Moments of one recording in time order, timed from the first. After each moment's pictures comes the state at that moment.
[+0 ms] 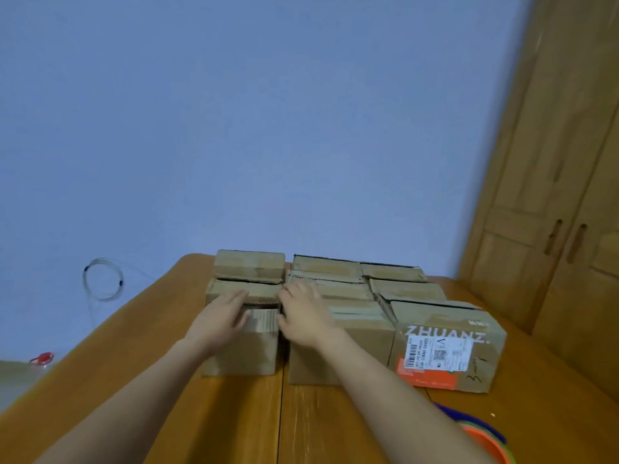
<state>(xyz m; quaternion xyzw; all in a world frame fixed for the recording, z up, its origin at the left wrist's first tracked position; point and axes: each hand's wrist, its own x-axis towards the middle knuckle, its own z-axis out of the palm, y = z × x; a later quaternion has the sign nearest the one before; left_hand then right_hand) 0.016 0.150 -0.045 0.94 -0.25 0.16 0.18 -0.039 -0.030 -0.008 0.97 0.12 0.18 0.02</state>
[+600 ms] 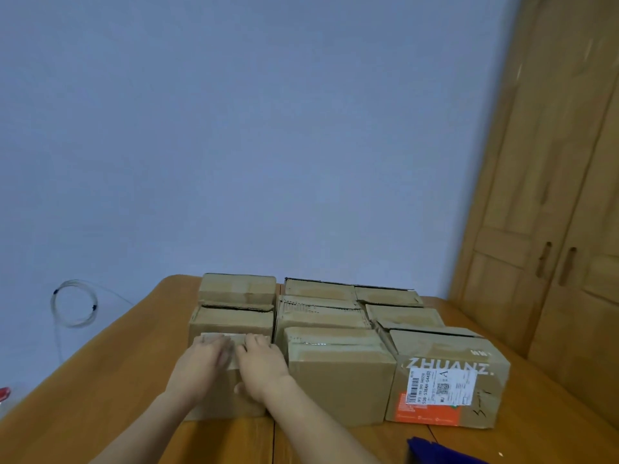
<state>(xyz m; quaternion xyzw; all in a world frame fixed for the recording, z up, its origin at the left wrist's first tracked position) 0.039 0.152 -0.078 0.93 -0.22 0.19 0.24 0.000 0.021 -0.050 0.99 0.11 0.05 0.07</state>
